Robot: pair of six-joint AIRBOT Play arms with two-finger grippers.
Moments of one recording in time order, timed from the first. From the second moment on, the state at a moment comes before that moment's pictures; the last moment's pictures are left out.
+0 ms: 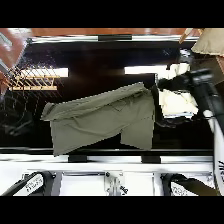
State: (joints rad) left arm 0.45 -1.05 0.88 1.24 -1.47 -1.45; right arm 0.06 -1.29 1.28 1.45 -1.07 -1.32
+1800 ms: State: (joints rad) left arm 0.44 -1.10 0.47 1.07 -1.30 -1.32; right arm -0.30 -1.29 1.09 1.90 -1.26 -1.73
